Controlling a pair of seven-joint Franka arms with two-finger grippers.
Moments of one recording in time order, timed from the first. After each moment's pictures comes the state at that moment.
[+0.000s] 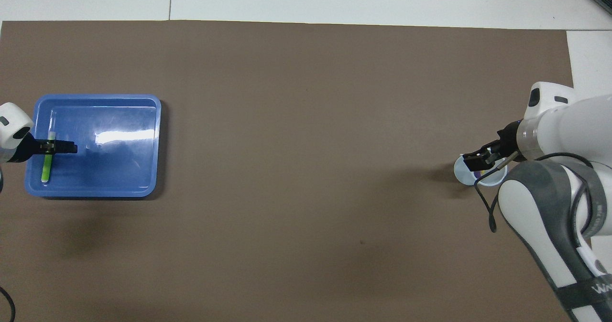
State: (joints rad) left arm 0.48 0.31 -0.18 -2.03 -0.01 2.41 0.36; right arm 0.03 -0.05 0.01 -2.05 0.04 2.09 -0.52
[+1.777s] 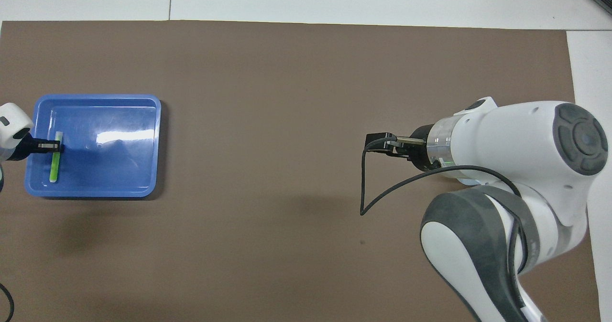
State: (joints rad) left arm 0.49 0.34 -0.18 -2.01 0.03 2.44 0.39; right arm 0.04 -0.06 0.29 -1.98 0.30 2.11 0.39
